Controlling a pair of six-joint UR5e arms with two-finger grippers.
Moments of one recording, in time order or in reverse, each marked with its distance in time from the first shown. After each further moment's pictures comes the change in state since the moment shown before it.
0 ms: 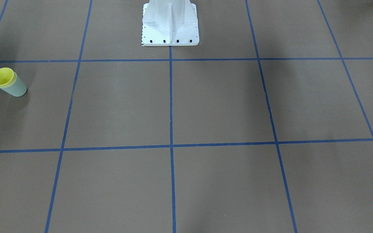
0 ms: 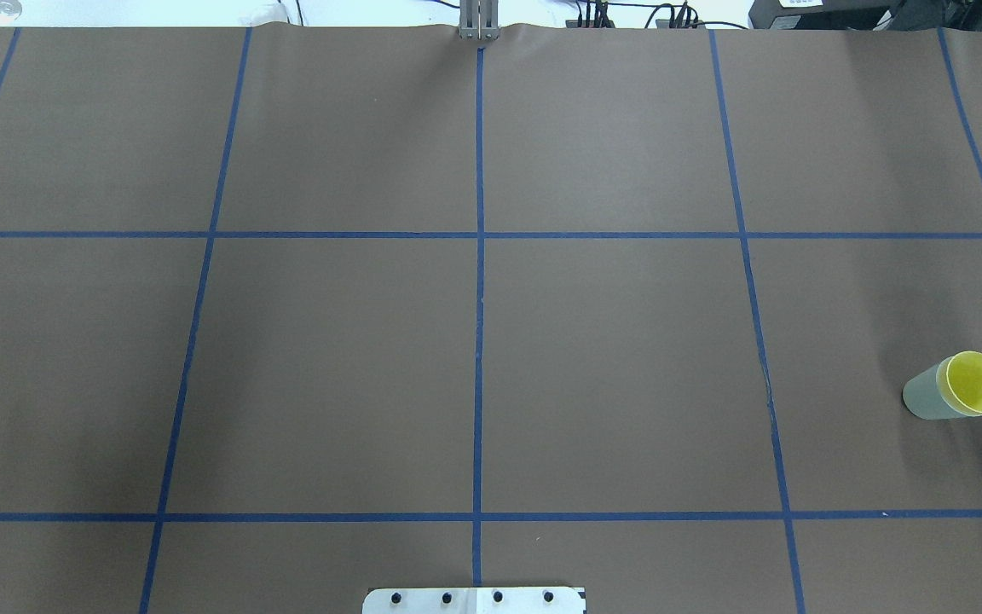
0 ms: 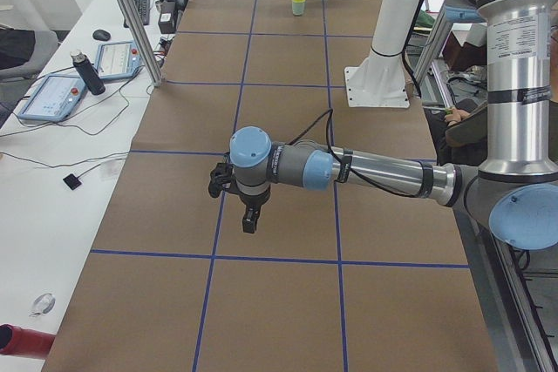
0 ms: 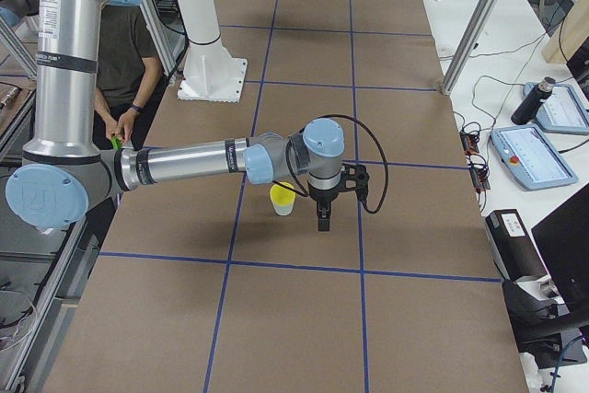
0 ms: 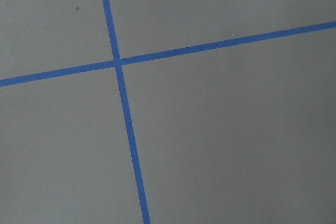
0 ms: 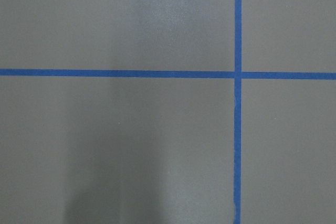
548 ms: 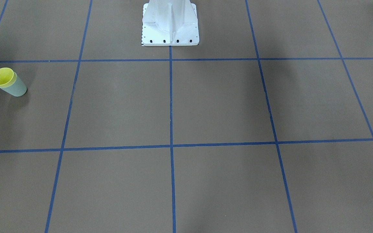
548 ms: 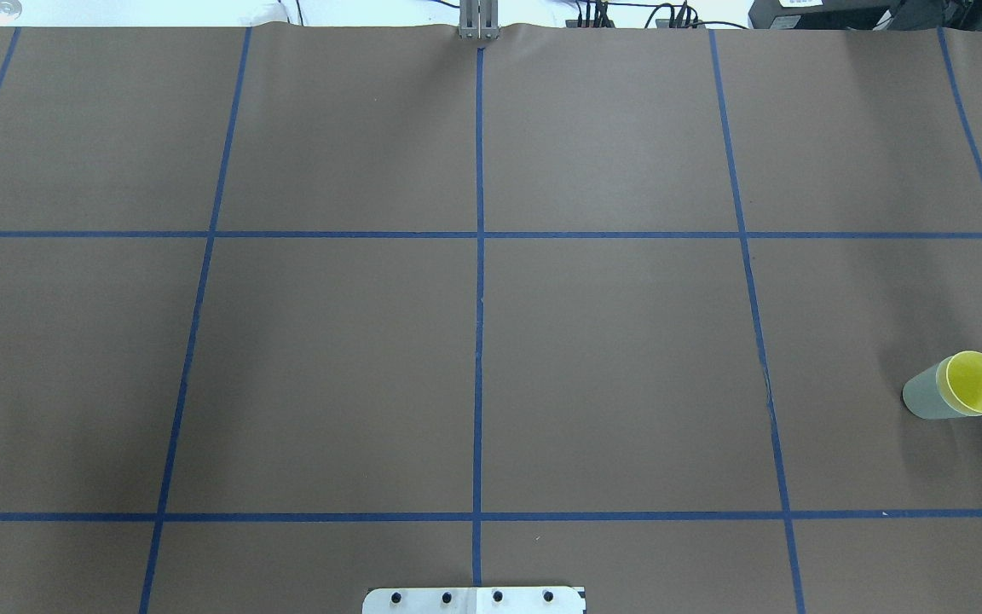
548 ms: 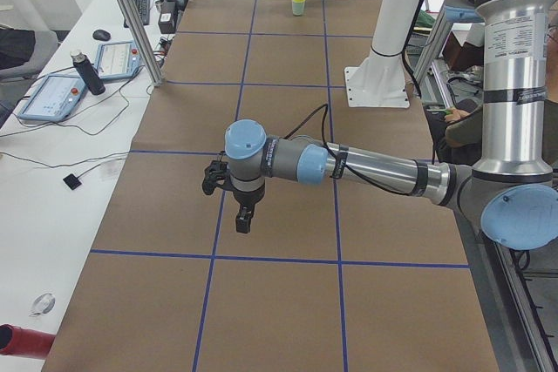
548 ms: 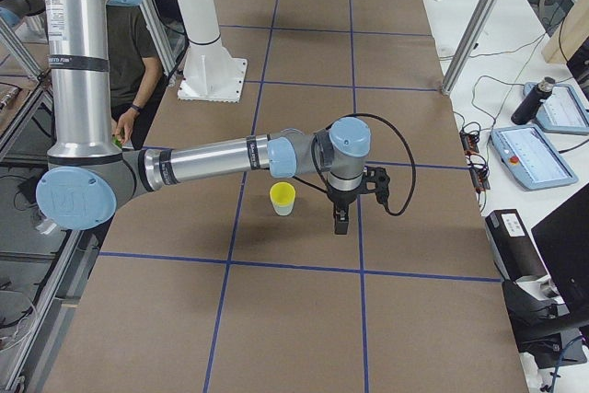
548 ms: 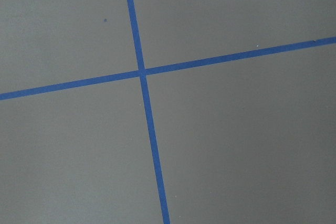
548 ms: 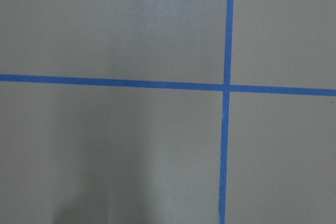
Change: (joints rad) left arm 0.001 -0.017 -0.004 0.006 0.043 0.003; right arm 0.024 0.106 -0.076 -0.105 -0.009 -0.052
